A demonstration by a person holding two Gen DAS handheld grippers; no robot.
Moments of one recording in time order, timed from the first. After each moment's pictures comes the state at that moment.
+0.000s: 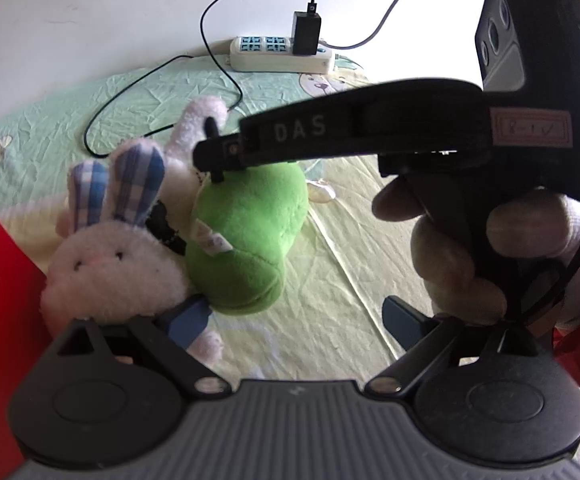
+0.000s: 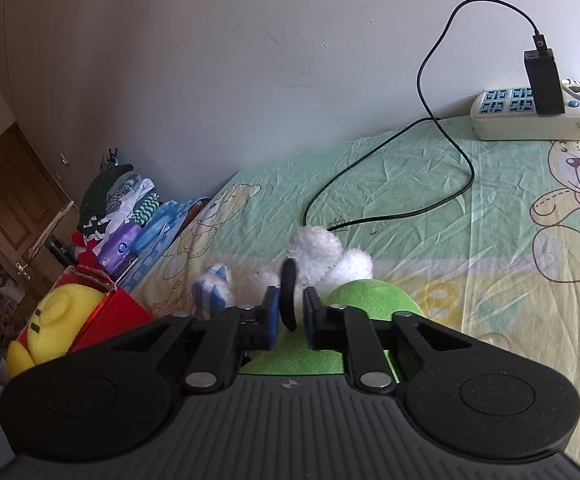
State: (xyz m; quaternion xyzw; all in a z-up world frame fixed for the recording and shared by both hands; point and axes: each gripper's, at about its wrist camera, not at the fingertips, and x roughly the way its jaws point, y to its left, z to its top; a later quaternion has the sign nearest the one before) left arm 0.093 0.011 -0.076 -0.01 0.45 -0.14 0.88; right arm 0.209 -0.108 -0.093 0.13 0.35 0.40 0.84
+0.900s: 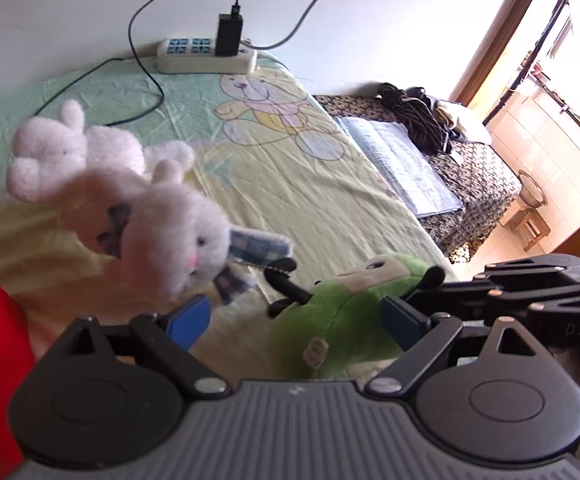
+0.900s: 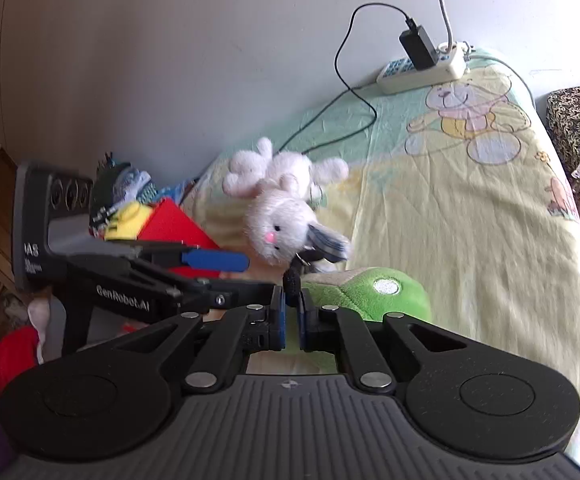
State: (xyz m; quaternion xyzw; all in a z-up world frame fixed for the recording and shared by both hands) left arm 0.064 -0.012 -0.063 -0.04 0.46 -0.24 0.85; right arm 0.072 -0.247 -0.079 0.16 0.39 0.35 0.83
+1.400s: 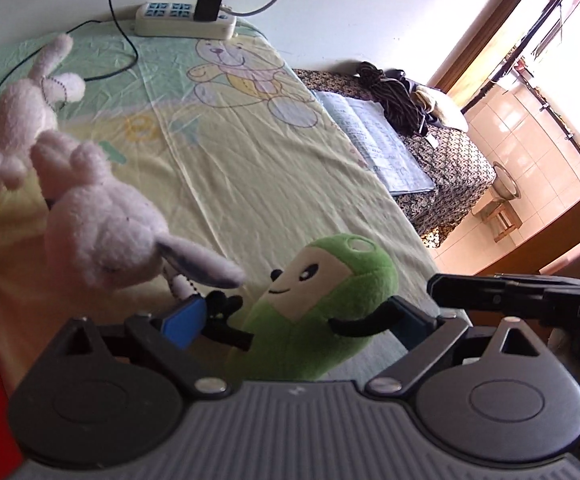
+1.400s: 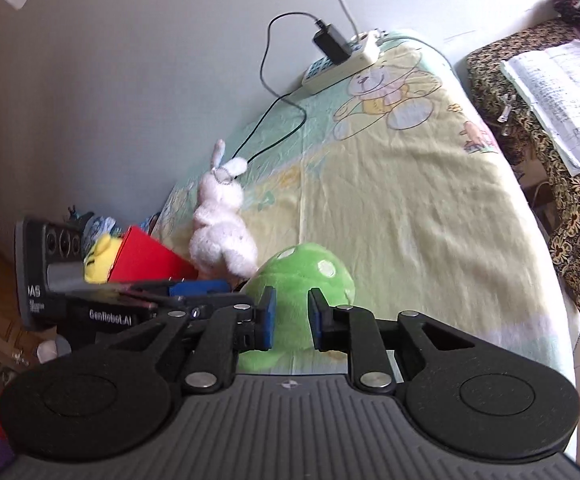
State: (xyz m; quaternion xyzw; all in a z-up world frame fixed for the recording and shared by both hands) left arm 0.056 -0.012 -0.080 -0.07 0.48 -0.26 0.83; right arm 0.045 -0.284 -0.089 0.27 0.40 0.25 0.84
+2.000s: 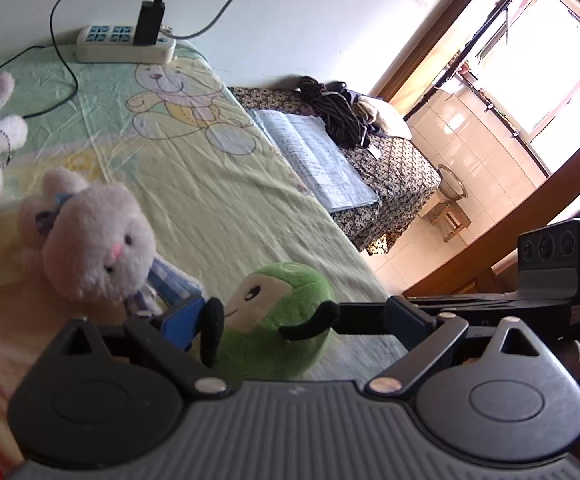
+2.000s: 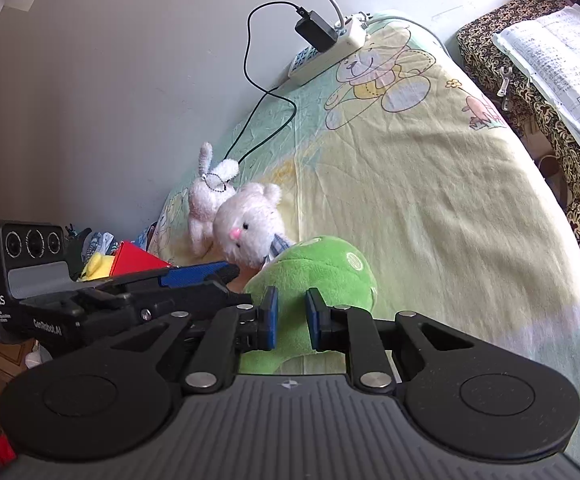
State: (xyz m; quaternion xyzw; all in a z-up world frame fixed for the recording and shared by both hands) left arm 0.071 -0.025 -0.067 -0.09 0.46 -0.36 0.81; right arm 0.059 -0.271 -0.106 0.29 0.42 0.24 0.82
